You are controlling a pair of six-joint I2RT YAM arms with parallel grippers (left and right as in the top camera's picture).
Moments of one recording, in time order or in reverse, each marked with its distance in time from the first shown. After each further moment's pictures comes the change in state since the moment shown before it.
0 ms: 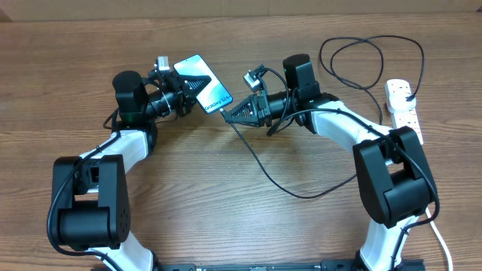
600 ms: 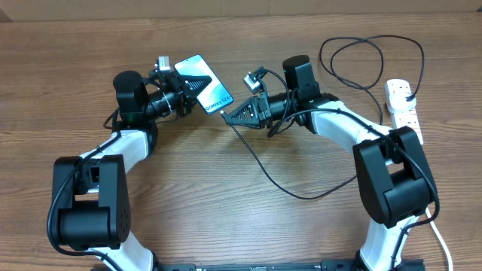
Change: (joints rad) left arm 0.000 0.000 0.000 0.000 0.001 0.004; right arm 0.000 0.000 0.000 -0.043 -0.011 -0.050
